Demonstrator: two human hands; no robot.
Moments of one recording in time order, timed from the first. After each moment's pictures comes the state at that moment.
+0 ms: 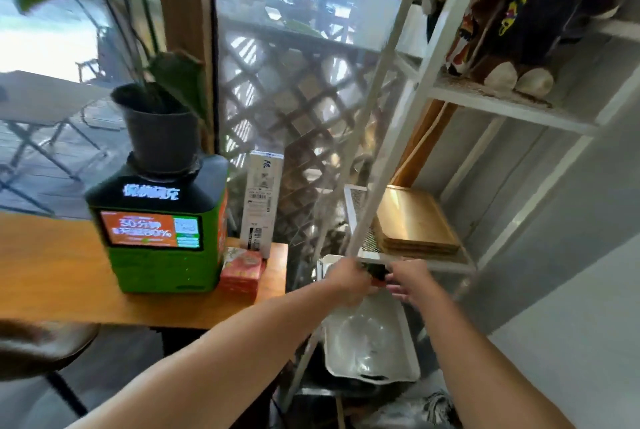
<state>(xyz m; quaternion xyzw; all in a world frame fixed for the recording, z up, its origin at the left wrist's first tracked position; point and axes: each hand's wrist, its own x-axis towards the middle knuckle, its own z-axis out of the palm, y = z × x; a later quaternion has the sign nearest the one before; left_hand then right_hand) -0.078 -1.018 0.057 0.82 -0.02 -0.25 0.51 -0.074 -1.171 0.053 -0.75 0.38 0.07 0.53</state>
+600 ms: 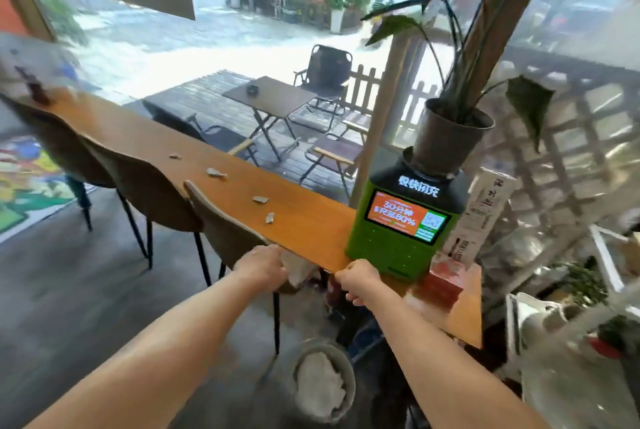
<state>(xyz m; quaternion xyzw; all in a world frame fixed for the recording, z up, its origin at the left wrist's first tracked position) -0.216 -0.467 0.022 0.95 0.19 -0.14 0.23 -0.137 -0.656 -0.010 -0.90 0.04 0.29 0.32</state>
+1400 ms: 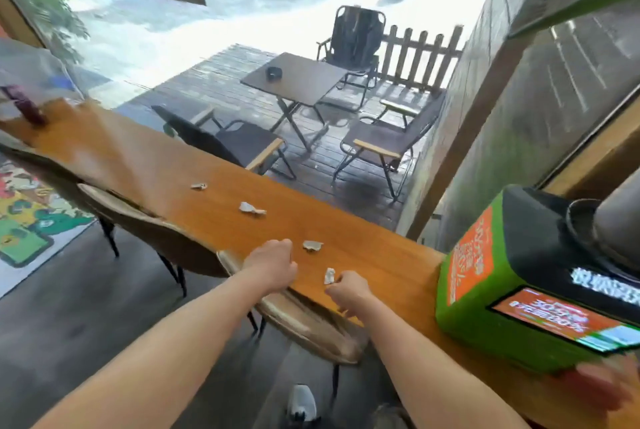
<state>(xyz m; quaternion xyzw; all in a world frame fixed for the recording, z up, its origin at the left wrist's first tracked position) -0.004 -0.208 -0.028 0.96 0.16 -0.18 0.17 0.045 -0.375 -0.085 -0.89 0.00 0.37 0.27</state>
